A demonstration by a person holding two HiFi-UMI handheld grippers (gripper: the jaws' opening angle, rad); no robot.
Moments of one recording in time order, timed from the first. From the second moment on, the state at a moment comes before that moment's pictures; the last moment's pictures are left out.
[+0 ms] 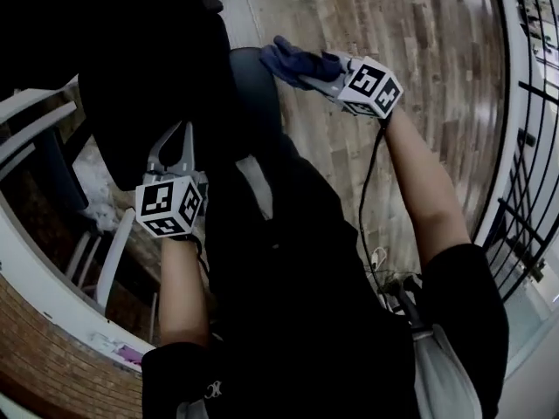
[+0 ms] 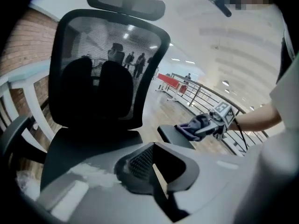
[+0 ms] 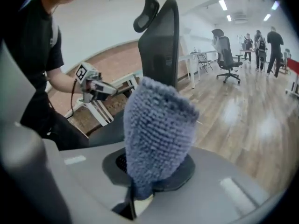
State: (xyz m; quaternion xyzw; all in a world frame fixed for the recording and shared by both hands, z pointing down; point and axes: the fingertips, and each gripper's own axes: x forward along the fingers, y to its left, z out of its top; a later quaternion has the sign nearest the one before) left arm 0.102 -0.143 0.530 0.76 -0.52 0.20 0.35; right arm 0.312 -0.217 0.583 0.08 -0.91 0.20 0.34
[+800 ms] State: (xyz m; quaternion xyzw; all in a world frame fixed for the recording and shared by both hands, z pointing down) left arm 0.202 -0.177 0.547 0.78 -0.40 0.36 0.31; right arm 0.256 -0.171 0.659 -0.03 -0.95 0.17 0.25
